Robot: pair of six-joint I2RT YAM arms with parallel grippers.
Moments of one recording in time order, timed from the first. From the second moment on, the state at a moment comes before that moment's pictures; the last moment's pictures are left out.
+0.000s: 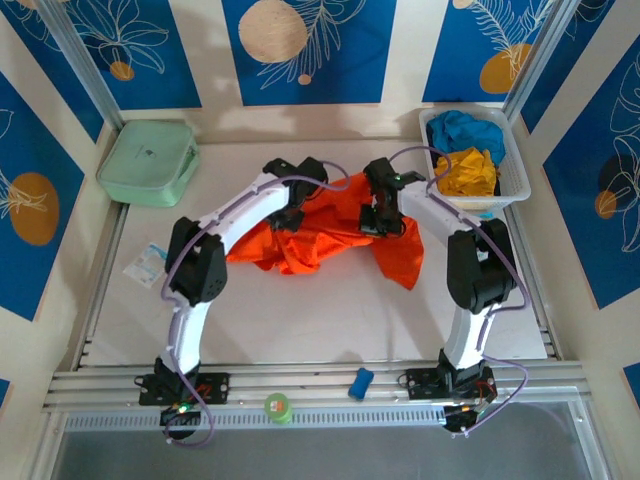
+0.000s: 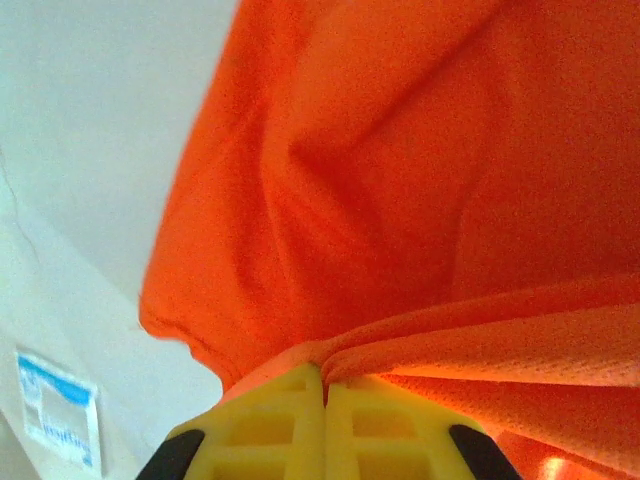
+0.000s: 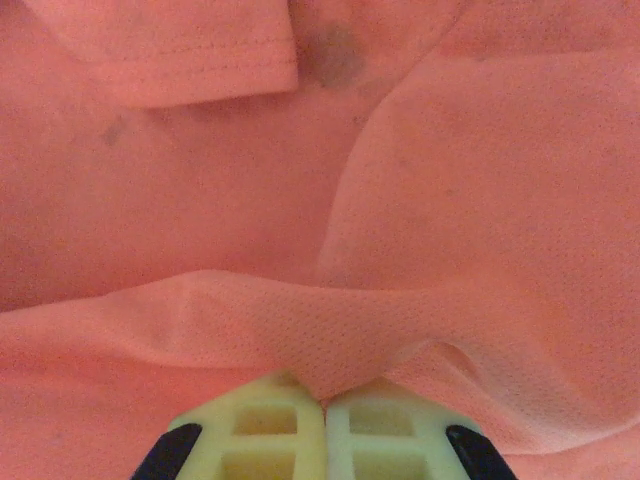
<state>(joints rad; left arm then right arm) -0.63 2.17 2.03 -1.33 -0.41 -0.19 0.37 1.87 1.46 -0.92 -0.07 0.50</state>
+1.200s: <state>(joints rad) -0.86 1.87 1.56 -1.00 -0.07 -0.55 0.31 1.70 1.38 -0.93 -0.02 0.51</state>
